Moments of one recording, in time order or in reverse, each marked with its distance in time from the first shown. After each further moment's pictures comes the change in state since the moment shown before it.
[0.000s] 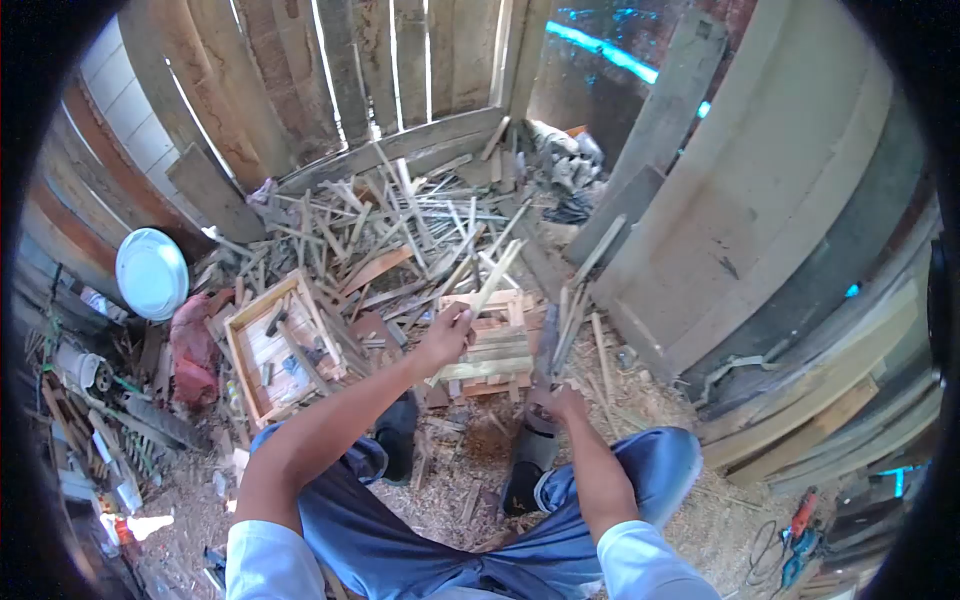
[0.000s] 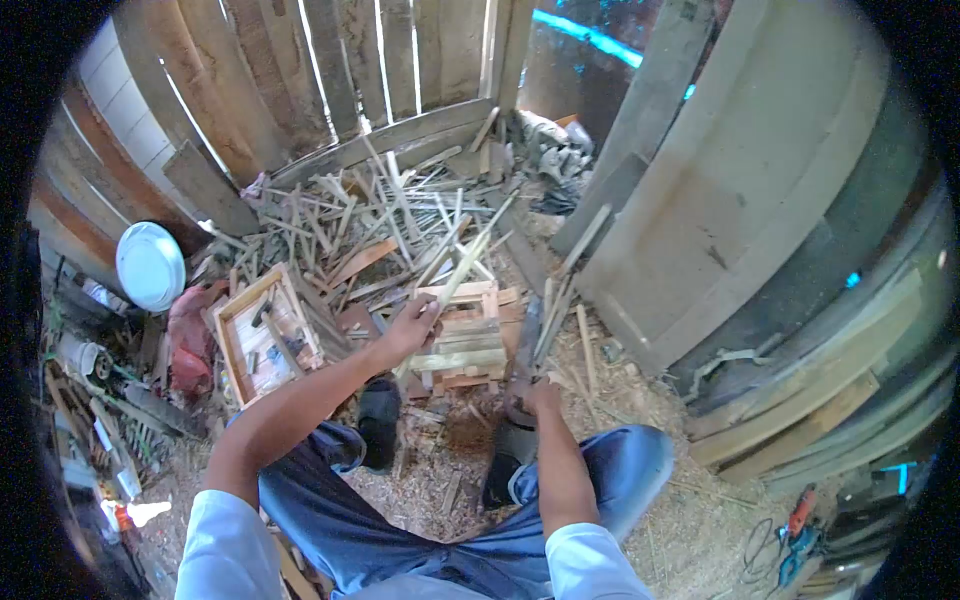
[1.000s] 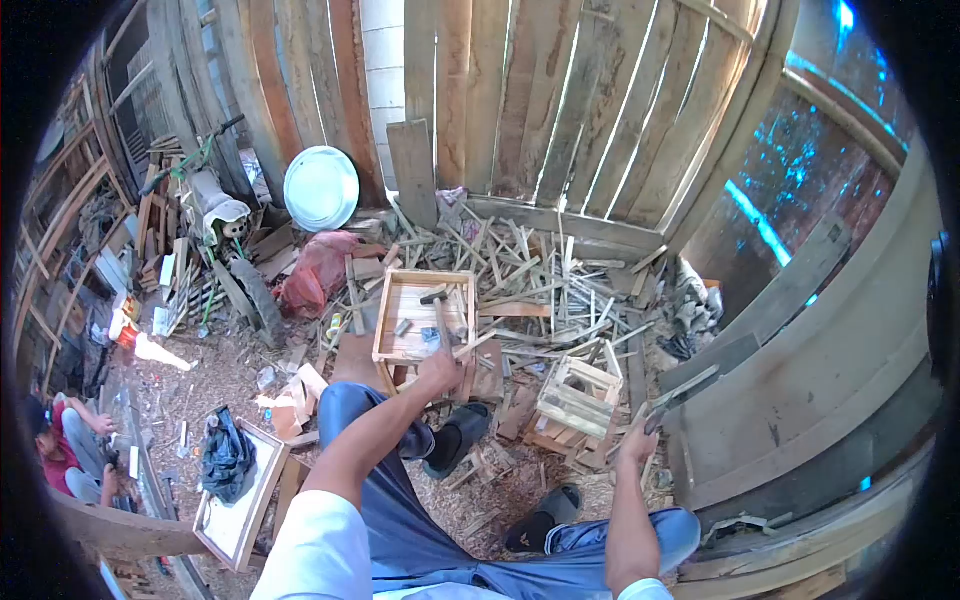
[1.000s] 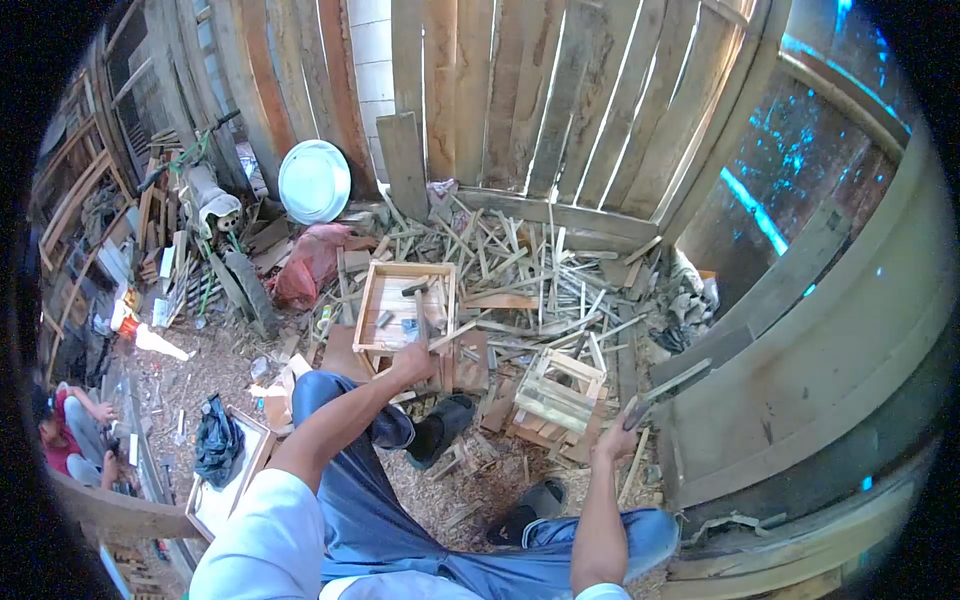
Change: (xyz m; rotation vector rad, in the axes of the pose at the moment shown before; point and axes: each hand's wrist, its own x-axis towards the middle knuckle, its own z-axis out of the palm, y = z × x) left_hand -0.133 -0.083 -0.159 0.780 0.722 -0.339; right_hand -0.046 -0.094 -0.115 0.858 0.527 -0.142
